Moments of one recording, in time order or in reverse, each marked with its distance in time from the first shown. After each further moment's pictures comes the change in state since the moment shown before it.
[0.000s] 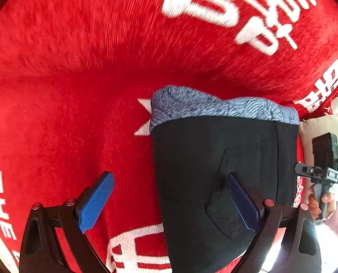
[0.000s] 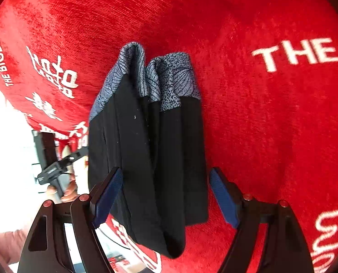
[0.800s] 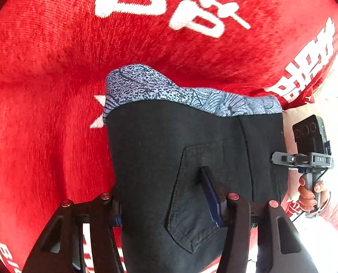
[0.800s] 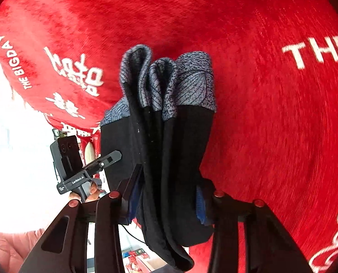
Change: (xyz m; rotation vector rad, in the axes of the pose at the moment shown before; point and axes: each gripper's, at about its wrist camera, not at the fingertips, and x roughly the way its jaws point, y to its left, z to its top) left arm -0.020 -0.057 -0.026 0.054 -0.025 -0.085; right arm -0.014 0.020 -0.007 0.025 0.040 0.129
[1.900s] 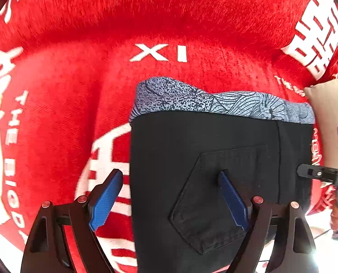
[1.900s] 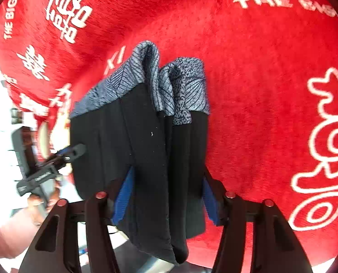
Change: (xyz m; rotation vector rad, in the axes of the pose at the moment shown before) left arm -0.004 -0.033 -0.108 -0.027 -0.022 0.324; right arm -0.005 0.012 -0.120 -0.082 0.005 -0.384
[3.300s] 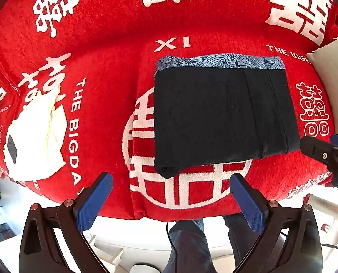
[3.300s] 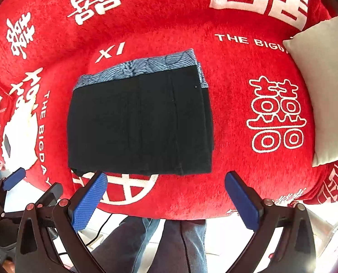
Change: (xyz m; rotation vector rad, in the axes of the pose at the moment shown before) left arm -0.116 -0.046 -0.075 0.050 0.075 0.248; right arm -0.058 0.140 -0.085 -0.011 -0.072 -0.455
